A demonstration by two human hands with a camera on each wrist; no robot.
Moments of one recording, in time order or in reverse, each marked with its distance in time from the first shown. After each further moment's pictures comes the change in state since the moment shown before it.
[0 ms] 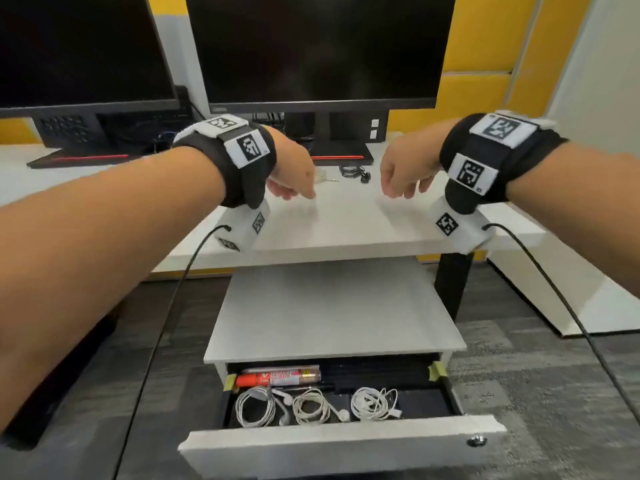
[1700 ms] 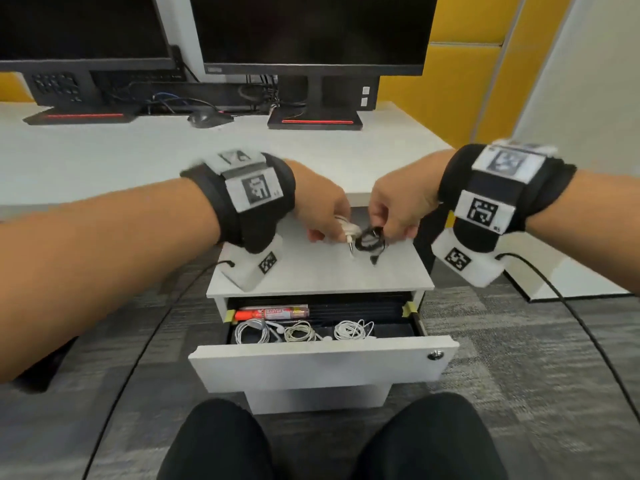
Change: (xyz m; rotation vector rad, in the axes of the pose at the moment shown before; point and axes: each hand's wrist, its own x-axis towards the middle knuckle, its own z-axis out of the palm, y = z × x) left_hand -0.087 0.057 0.078 0.182 -0.181 0.313; right_hand -0.102 -0.021 0.069 -0.078 -0.293 -0.137
